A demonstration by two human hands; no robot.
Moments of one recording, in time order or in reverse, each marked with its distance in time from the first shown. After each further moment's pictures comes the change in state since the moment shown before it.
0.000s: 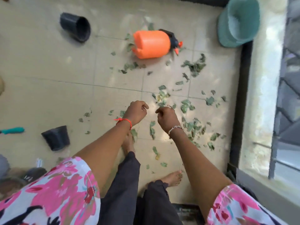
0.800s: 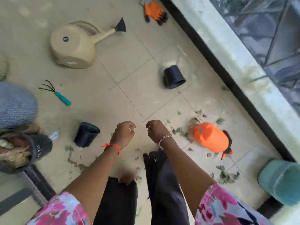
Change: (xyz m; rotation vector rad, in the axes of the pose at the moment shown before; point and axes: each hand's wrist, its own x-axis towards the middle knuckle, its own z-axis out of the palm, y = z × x) left_hand 0.005 -0.157 -0.240 -0.592 0.556 -0.484; right_hand 0.138 -0.339 0.108 -0.725 -0.570 -0.531
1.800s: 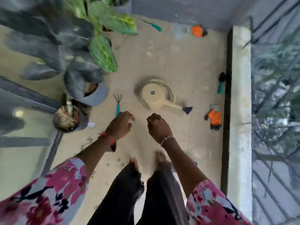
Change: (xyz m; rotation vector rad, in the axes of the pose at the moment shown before) left_hand -0.032 0.069 -0.295 -0.159 0.556 -0.099; right_hand 0.033 -0.332 -0.191 -0.621 -0.039 -0.927
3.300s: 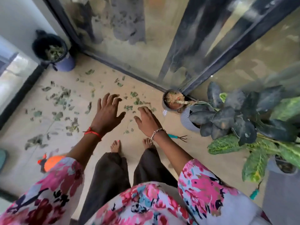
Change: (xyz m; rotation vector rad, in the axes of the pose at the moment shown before) left_hand -0.273 0.074 -0.044 -0.372 0.961 -1.477; right_hand -0.034 -0.276 -0.001 -0.549 -1.030 -1.300
